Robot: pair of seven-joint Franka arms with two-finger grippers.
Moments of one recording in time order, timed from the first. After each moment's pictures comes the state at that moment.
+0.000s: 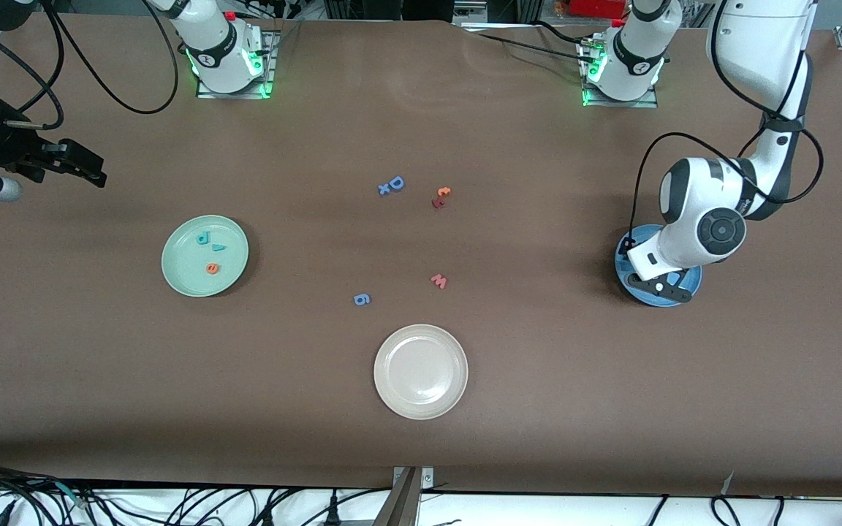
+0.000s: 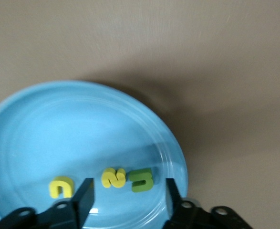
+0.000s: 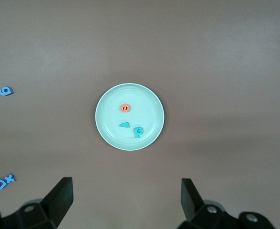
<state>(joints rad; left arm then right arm) -0.33 0.41 0.25 -2.07 -0.05 2.28 0.27 0.08 -0.02 -0.04 -1.69 -0.02 1.63 0.10</state>
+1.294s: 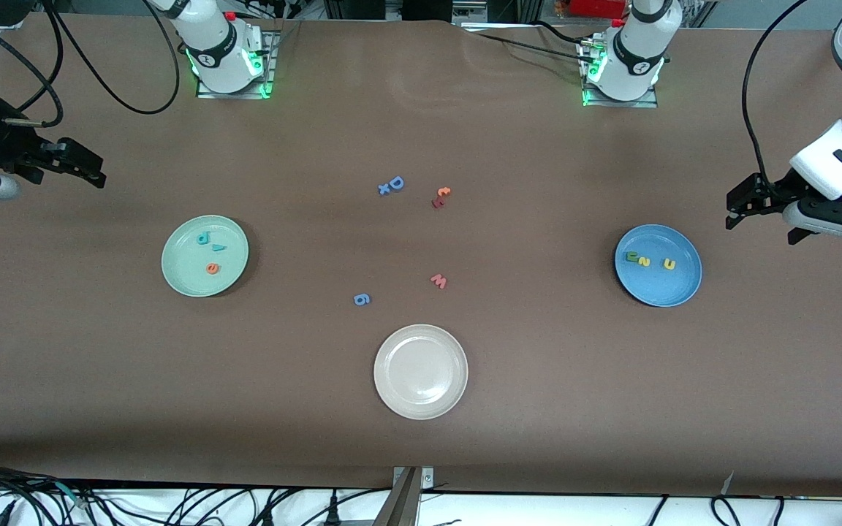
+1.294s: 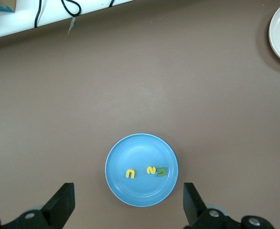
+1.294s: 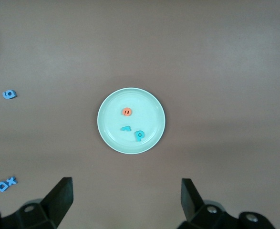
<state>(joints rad) -0.22 -0.02 0.23 -1.84 -0.01 1.96 0.27 0.07 -0.02 -0.04 -1.67 -0.02 1.64 0.09</state>
